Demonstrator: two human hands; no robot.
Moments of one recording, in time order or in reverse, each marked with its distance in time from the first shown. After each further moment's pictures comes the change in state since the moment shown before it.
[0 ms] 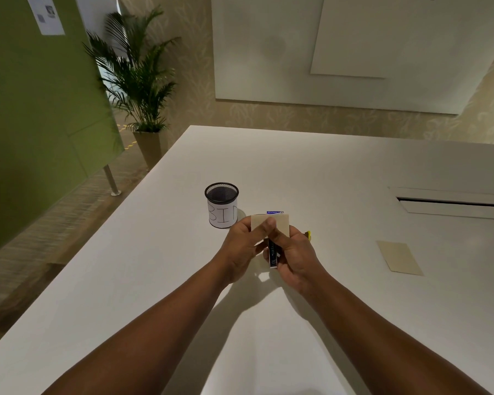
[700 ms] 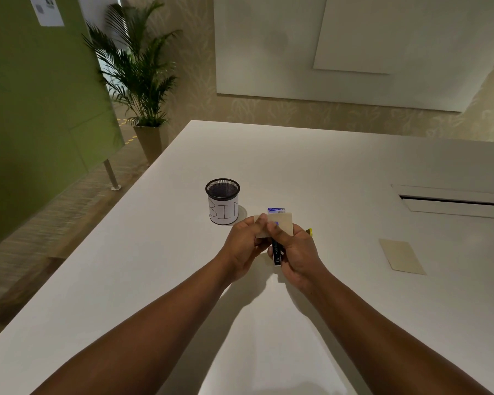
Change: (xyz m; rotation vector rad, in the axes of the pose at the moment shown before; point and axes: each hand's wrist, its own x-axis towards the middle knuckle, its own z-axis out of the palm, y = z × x) left_hand 0.010 -0.009 -0.001 -0.057 0.074 -0.100; right_hand 0.001 0.000 -0.002 -0.034 0.002 -0.050
